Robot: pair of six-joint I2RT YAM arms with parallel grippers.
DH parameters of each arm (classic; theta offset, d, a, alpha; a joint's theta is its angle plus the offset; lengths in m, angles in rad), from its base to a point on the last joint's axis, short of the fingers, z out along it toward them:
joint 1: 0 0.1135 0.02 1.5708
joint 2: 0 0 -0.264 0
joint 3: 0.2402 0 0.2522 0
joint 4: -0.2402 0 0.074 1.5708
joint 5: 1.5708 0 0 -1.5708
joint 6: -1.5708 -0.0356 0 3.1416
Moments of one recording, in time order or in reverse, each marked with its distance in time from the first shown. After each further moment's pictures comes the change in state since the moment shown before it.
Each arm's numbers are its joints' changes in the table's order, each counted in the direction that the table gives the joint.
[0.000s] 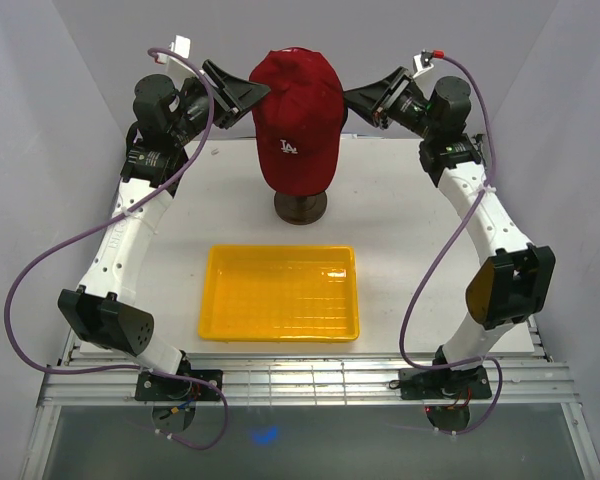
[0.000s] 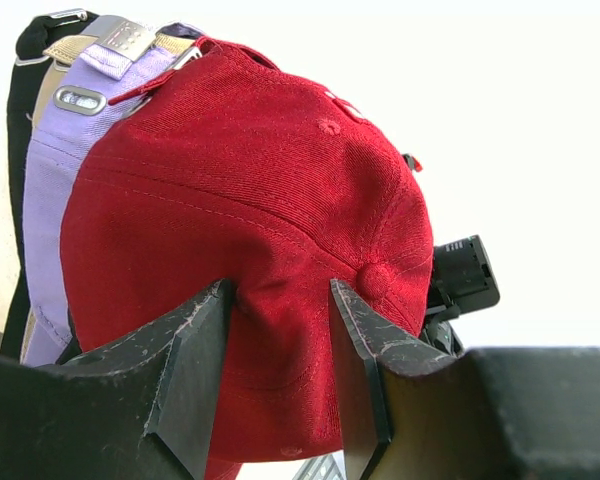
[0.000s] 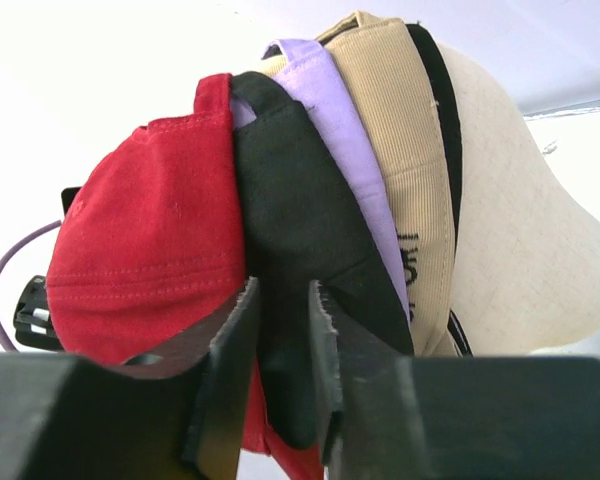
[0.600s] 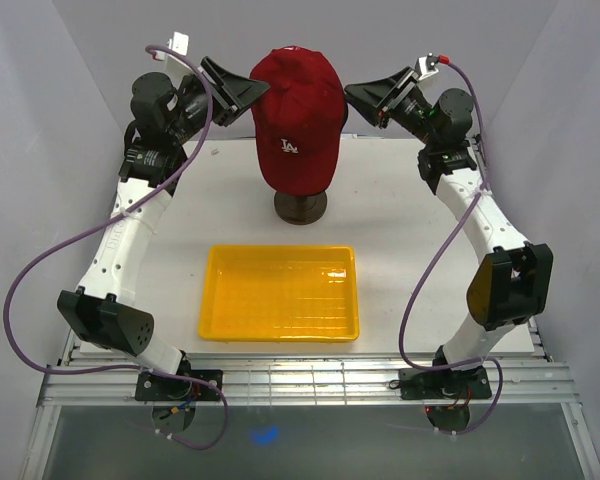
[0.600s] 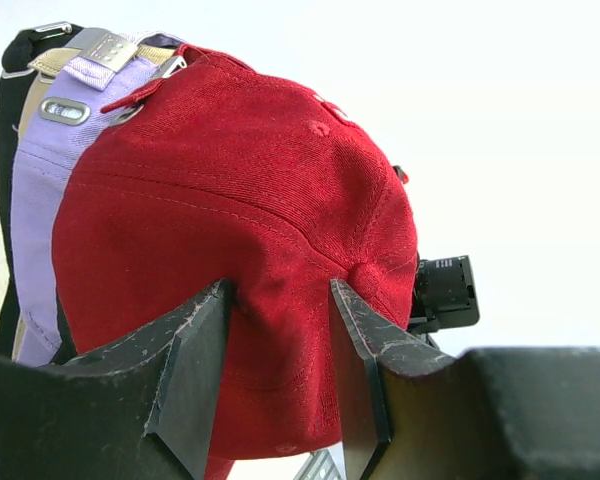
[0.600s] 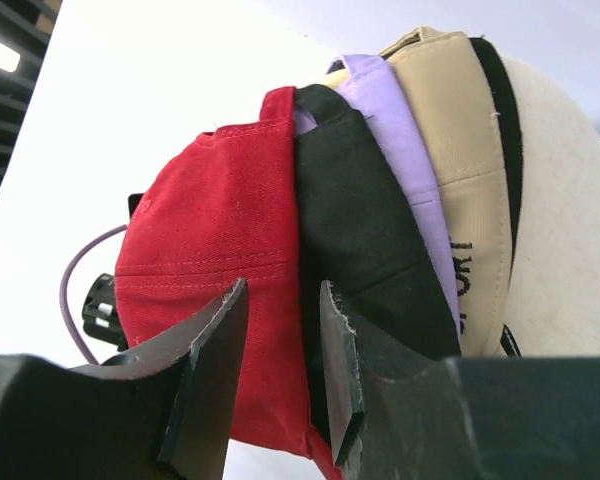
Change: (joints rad) left arm 0.000 0.000 0.020 -0.001 0.003 0.000; right arm -0.010 0.033 -0.127 0.258 0.006 -0.177
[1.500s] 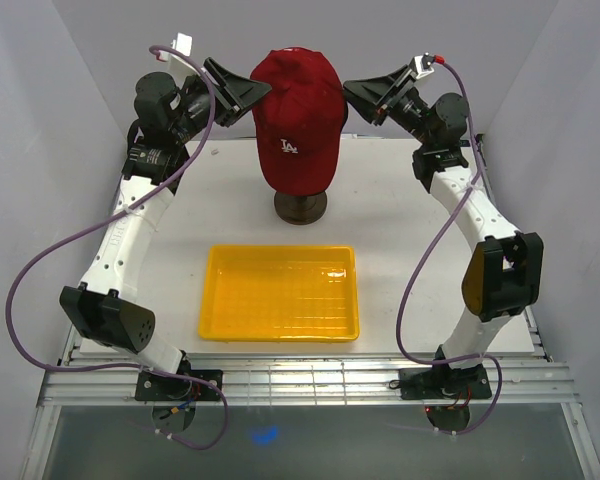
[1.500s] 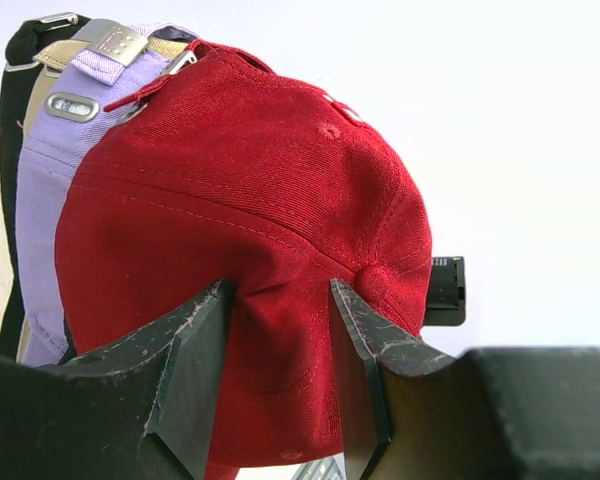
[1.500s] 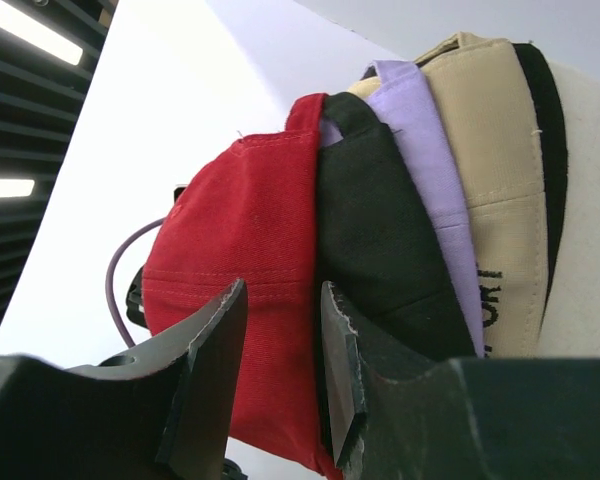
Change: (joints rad) left arm 0.000 -0.018 0.000 0.004 0.009 0.001; right arm 0.000 -0.070 0.002 0.214 -0.037 -0.141
